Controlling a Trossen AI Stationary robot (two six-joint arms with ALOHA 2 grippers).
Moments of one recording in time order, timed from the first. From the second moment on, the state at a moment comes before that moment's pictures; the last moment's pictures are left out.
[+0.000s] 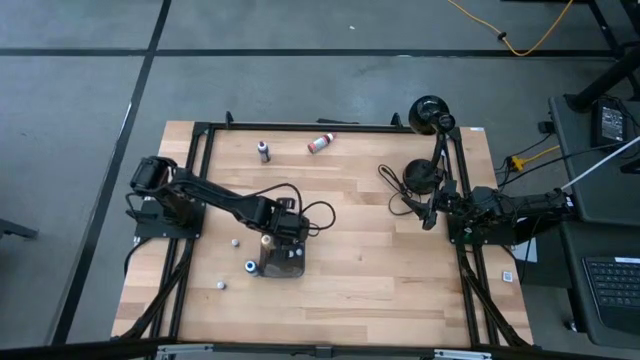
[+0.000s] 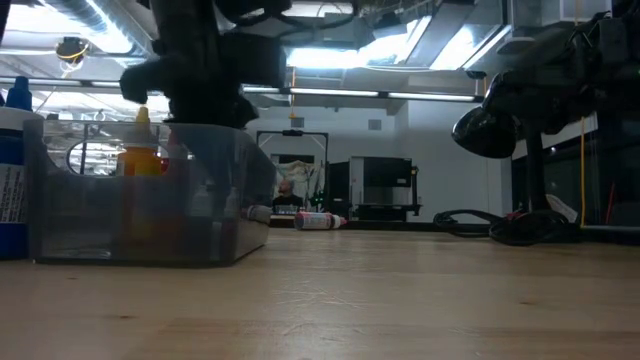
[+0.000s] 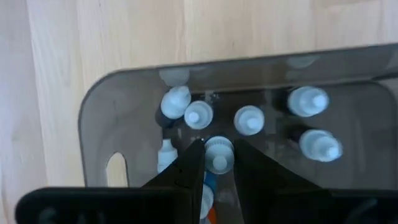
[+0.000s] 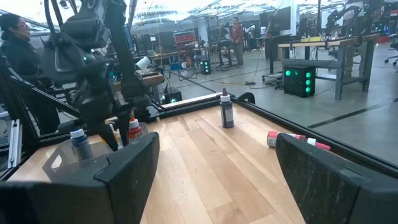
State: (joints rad) left arm -0.19 1.69 1.11 -0.69 -0.18 -0.12; right arm 0.14 0.01 0.01 0.08 0.45 0.12
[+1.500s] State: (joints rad) left arm -0.18 1.70 1.13 -0.70 -0.19 -0.09; right arm 0.14 0.01 0.01 0.08 0.45 0.12
